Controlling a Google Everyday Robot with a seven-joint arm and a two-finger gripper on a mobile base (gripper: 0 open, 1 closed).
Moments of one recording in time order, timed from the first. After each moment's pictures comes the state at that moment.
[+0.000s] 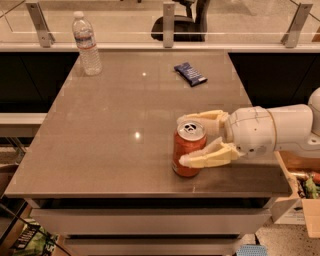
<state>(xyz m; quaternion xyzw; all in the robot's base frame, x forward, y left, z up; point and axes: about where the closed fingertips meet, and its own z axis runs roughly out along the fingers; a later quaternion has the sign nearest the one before) 0.419 -0.061 0.893 -0.57 0.54 0.41 0.47</state>
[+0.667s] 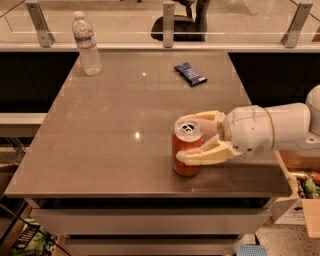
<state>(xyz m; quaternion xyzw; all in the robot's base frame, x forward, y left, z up) 0.418 -0.057 0.894 -0.57 0.54 0.41 0.47</state>
